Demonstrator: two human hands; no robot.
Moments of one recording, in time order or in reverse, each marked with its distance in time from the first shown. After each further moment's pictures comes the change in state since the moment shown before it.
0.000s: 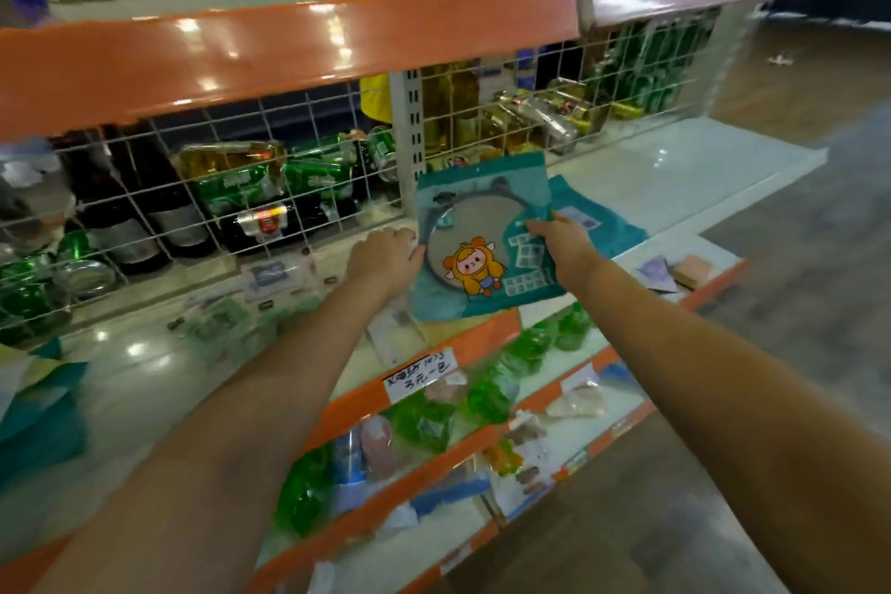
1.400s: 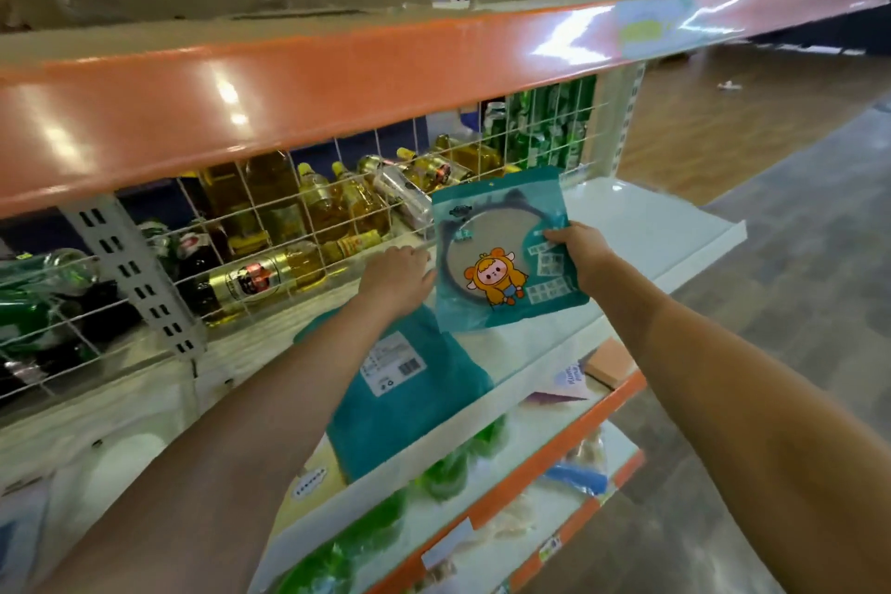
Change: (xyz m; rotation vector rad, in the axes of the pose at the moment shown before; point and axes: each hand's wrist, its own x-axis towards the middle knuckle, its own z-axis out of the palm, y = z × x) left_hand 0.284 0.275 0.070 0.184 -0.041 0.137; right_hand 0.295 -0.101 -0.266 -0.118 0.067 0.052
